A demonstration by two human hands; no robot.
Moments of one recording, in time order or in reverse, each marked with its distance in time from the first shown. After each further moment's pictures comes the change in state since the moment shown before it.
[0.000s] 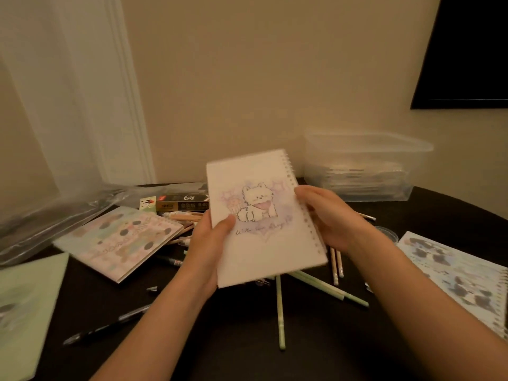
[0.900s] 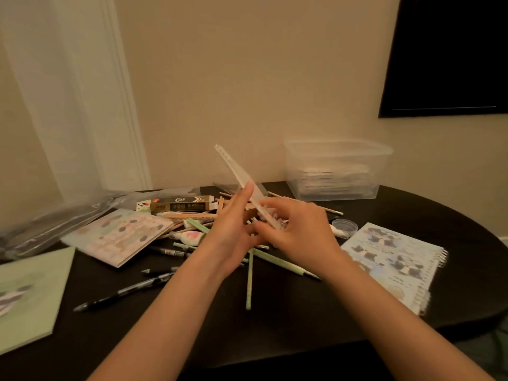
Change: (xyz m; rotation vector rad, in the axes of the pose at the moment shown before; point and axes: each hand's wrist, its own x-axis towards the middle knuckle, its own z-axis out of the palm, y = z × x) left_hand -0.065 0.022 0.067 -0.100 -0.315 -0.113; right_hand -0.097 0.008 0.008 -0.983 0.251 -0.734
